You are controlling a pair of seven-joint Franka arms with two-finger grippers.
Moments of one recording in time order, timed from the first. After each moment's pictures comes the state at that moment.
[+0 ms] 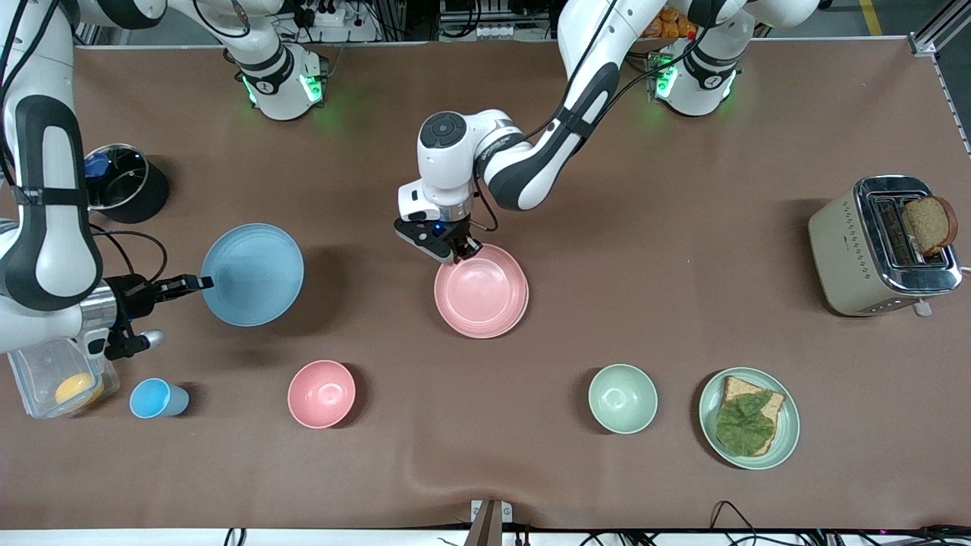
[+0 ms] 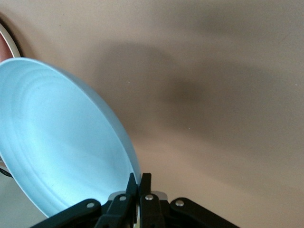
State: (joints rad) left arm -0.90 0.77 -0.06 -1.40 0.21 2.33 -0.45; right arm -0.11 0.61 -0.09 -1.44 0.35 1.48 -0.47
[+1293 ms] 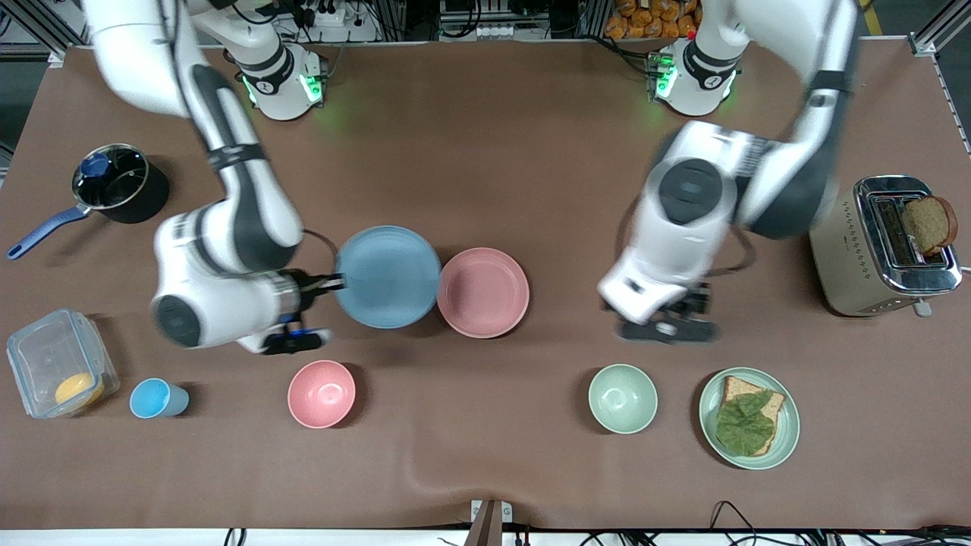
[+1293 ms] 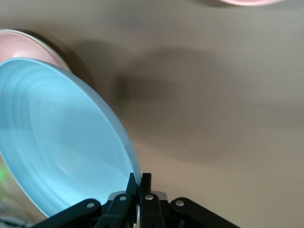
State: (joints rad) left arm -0.38 0.48 -0.02 -1.38 0.20 1.90 -0.43; right arm 0.36 0.61 -0.08 -1.41 0.38 1.65 0.07
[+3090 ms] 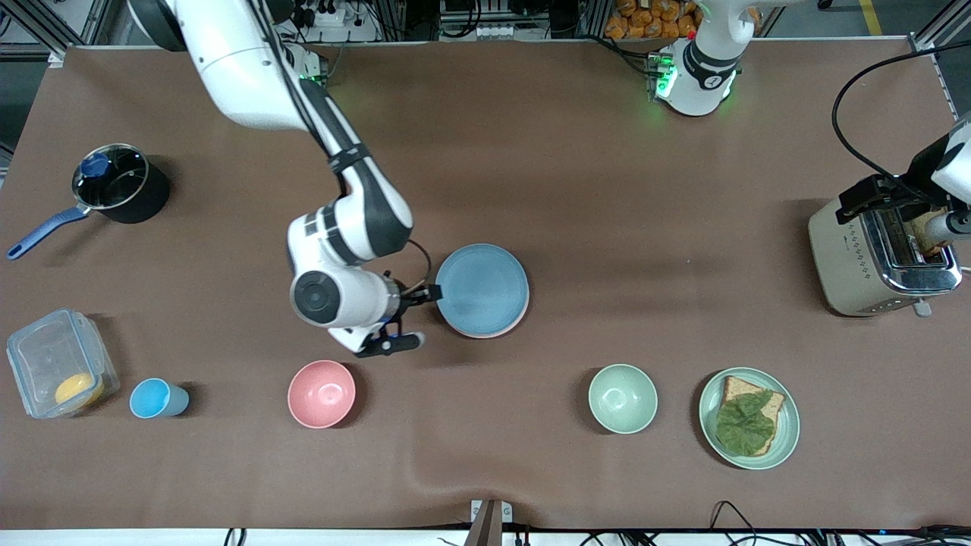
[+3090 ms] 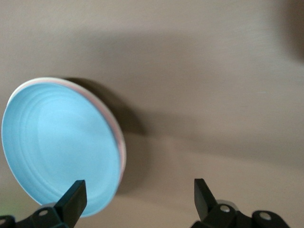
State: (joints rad) left arm 0.02 -0.03 0.01 -1.74 0.00 1.72 0.00; right arm 0.50 0.74 -0.10 -1.32 0.39 1.86 0.14
